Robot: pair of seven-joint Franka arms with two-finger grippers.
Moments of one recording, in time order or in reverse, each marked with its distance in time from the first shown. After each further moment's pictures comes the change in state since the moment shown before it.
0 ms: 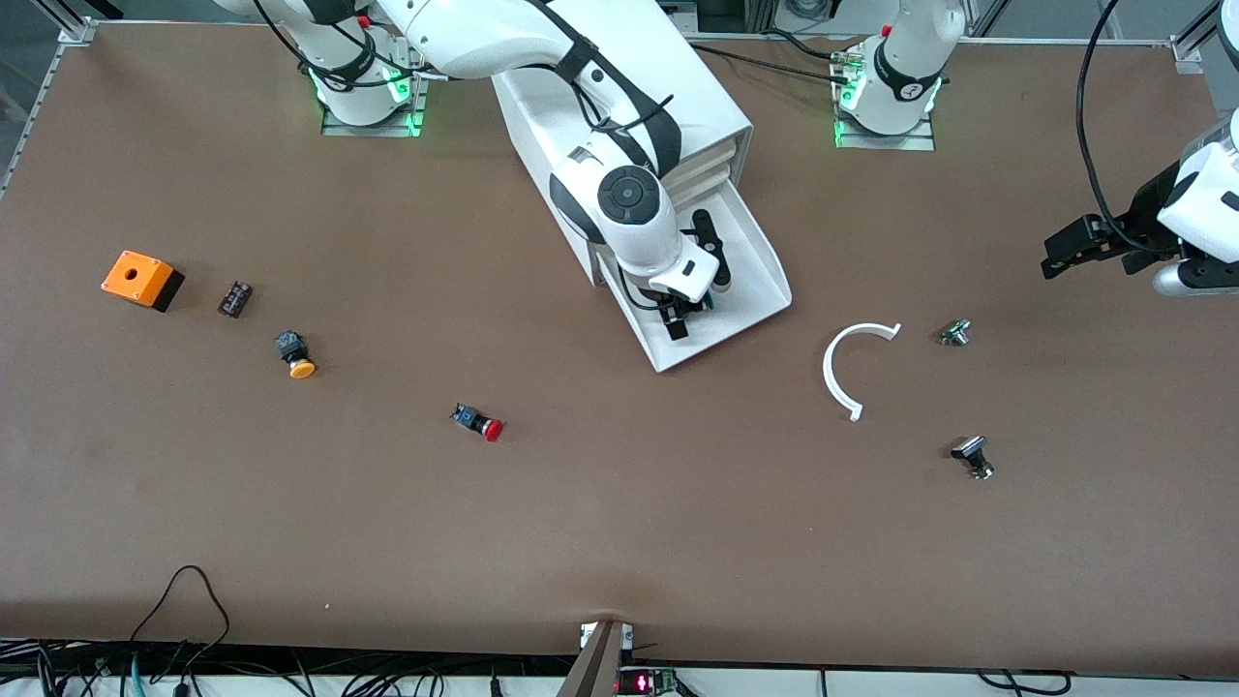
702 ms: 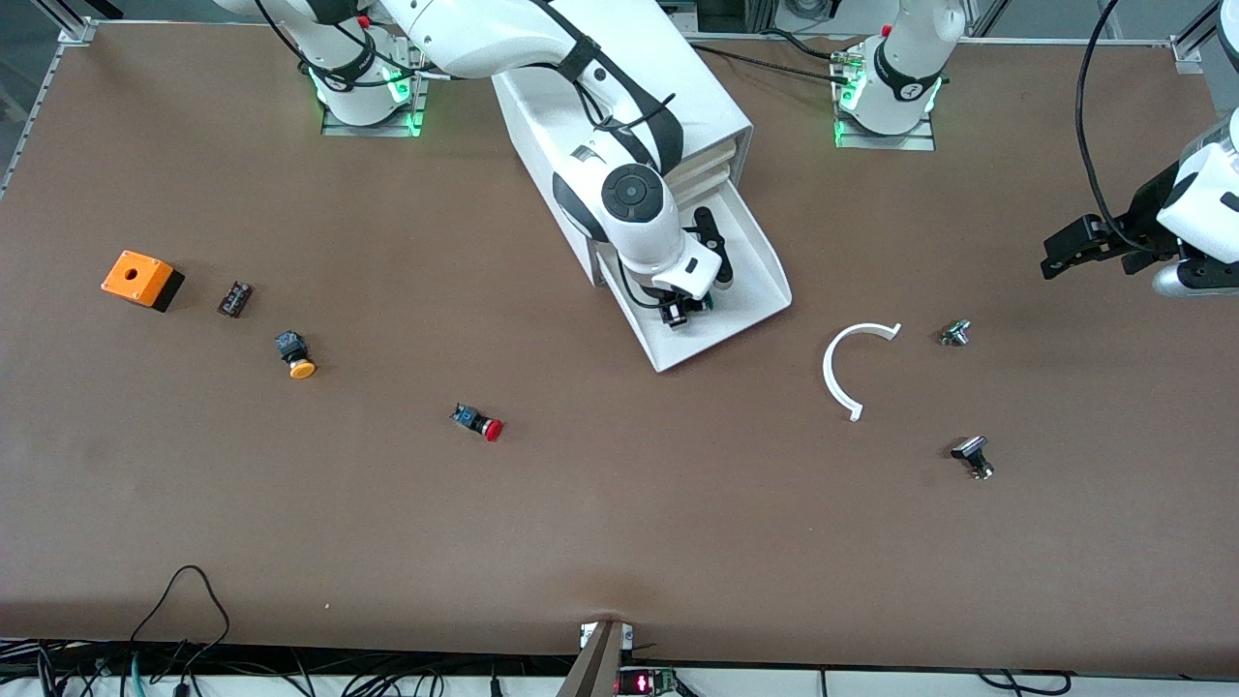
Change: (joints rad) left arm -0.001 0.001 0.000 0.001 0.000 0.000 -0.002; right arm 0.005 0.001 -0.001 0.000 -0.001 0.000 -0.008
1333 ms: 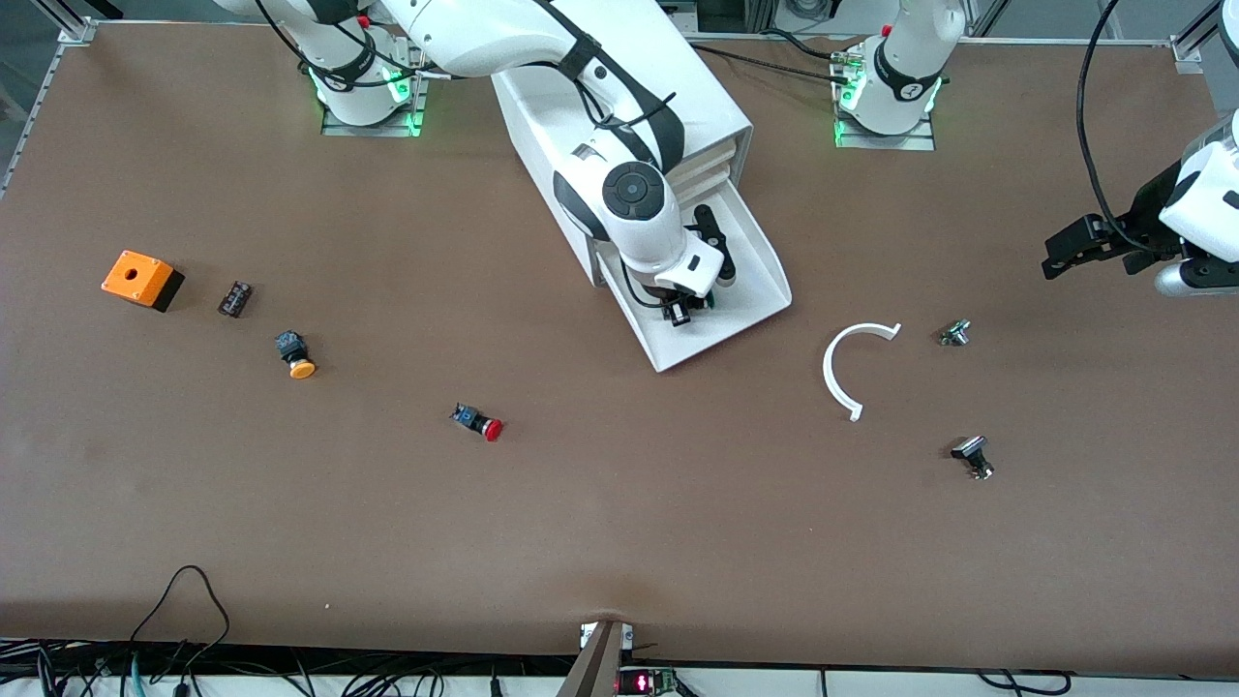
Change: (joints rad) left arm 0.000 0.000 0.000 0.004 0.000 0.000 -0.001; right arm 0.007 -0.003 -0.002 0.016 0.000 -0.011 -0.028
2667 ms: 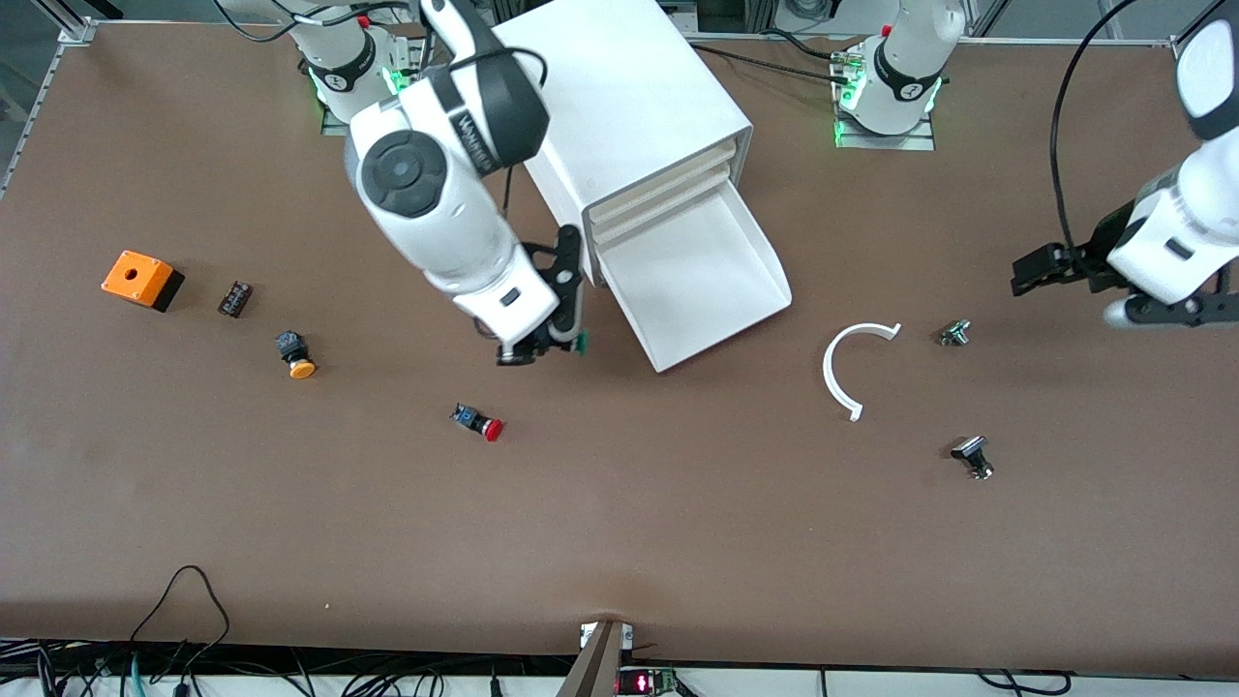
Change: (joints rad) left arm -0.021 0.113 -0.001 0.000 0.000 0.004 0.011; right arm -0.100 -0.268 -0.323 0.000 0.100 -0.358 0.048
